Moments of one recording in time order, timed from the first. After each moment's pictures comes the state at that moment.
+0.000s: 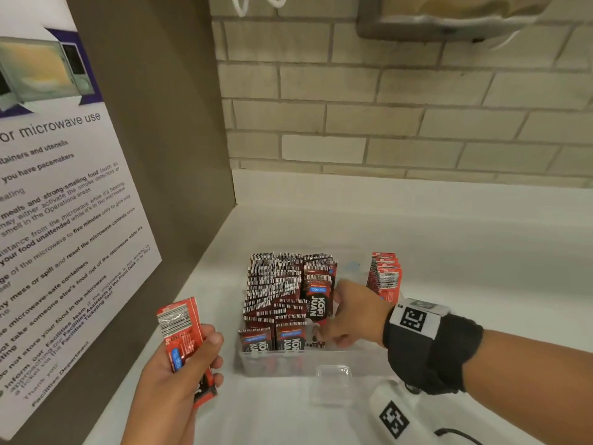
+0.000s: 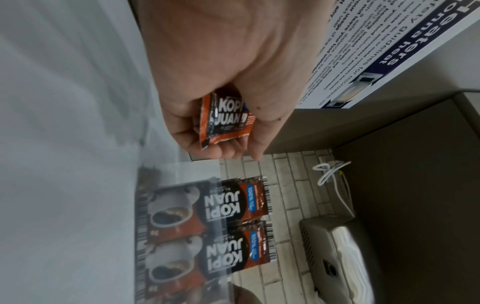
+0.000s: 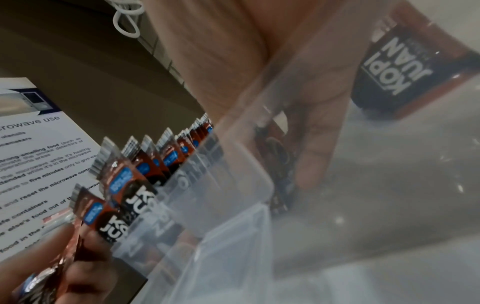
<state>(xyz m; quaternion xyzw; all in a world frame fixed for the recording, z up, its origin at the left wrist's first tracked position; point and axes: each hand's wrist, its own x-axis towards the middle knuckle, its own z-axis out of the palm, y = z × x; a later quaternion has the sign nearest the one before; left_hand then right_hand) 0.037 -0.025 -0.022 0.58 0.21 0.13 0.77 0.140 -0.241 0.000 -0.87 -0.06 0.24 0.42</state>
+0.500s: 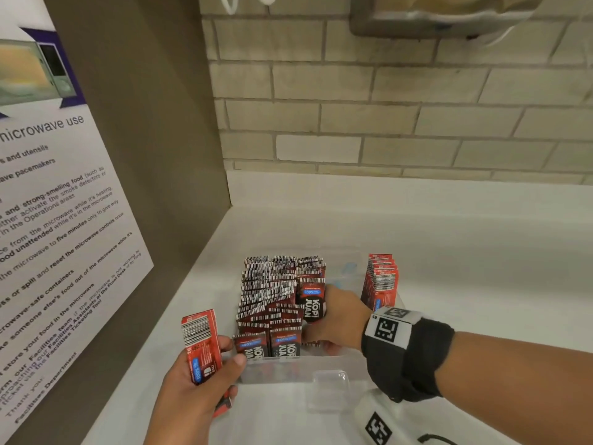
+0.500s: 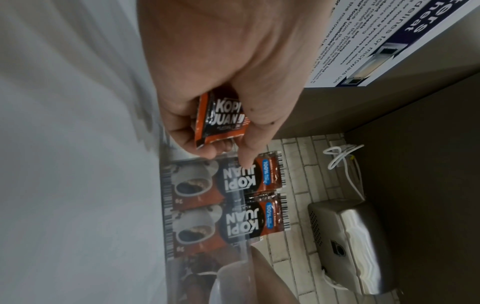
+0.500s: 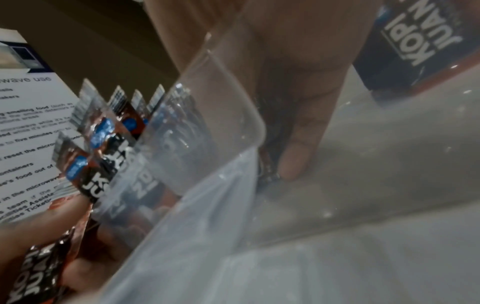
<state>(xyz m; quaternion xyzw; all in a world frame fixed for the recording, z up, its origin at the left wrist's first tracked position) 0.045 -0.036 -0.039 0.63 0.21 0.08 0.74 0.144 -0.228 -0.014 -0.90 -0.08 0.20 0.39</state>
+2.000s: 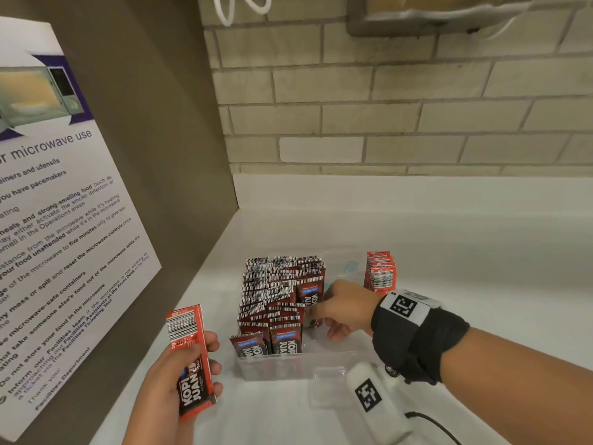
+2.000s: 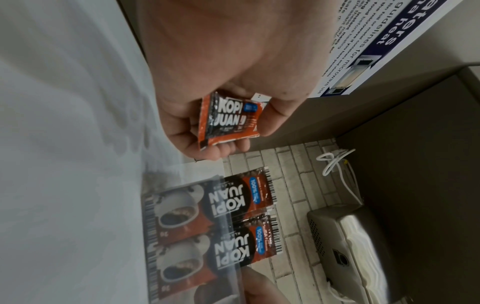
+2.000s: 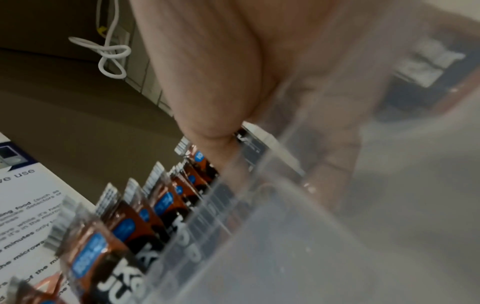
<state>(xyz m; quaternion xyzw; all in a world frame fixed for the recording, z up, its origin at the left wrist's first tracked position) 0.034 -0.027 -0.016 0.51 0.18 0.08 0.83 0.156 -0.238 0.004 -0.84 -0.03 0.30 0.44</state>
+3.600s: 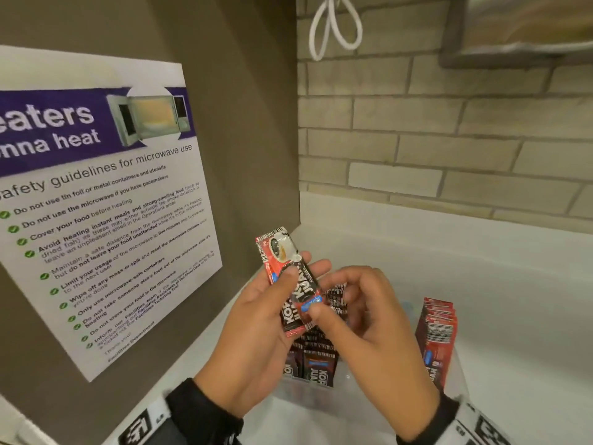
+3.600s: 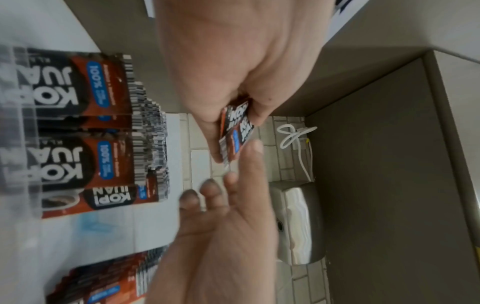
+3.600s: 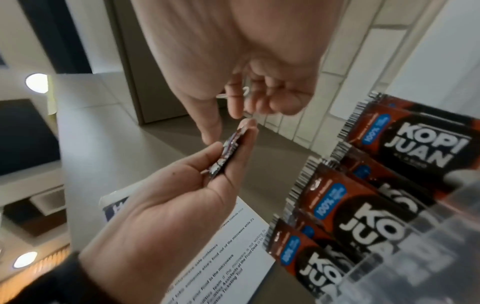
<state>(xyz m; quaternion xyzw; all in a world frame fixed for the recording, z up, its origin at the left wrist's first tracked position) 0.065 -0.095 0.067 0.48 0.04 0.10 0.87 0.097 -0.214 0.045 -0.73 -0.28 -0.10 0.61</state>
